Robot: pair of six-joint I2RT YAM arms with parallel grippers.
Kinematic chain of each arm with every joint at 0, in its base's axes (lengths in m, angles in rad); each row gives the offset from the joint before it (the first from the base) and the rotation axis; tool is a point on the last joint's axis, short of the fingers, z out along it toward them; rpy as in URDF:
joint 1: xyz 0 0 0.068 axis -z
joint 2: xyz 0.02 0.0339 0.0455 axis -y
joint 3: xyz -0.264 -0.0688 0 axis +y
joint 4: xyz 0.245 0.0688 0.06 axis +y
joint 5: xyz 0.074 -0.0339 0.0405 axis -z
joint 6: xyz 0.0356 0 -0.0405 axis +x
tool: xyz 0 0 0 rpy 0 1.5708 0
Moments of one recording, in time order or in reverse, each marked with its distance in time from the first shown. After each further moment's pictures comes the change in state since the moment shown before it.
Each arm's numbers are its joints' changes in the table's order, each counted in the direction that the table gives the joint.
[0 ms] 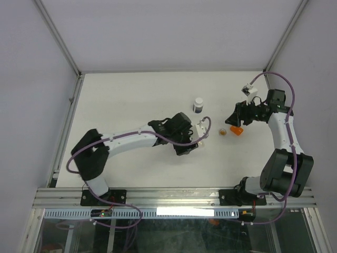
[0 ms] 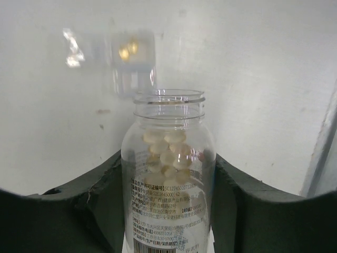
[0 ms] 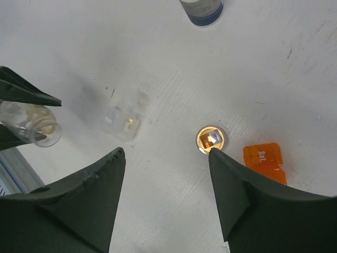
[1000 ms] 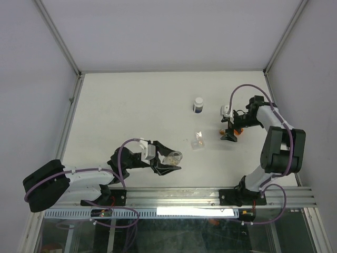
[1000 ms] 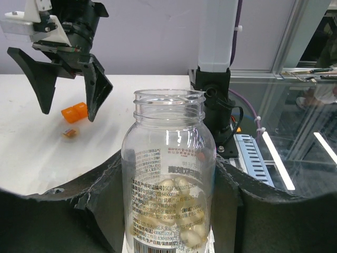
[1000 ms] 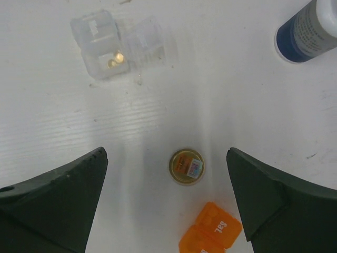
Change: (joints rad) left arm 0.000 0.663 1.047 -1.598 0.314 -0.424; right arm -0.106 -0.220 0.007 0.253 -0.074 -1.132
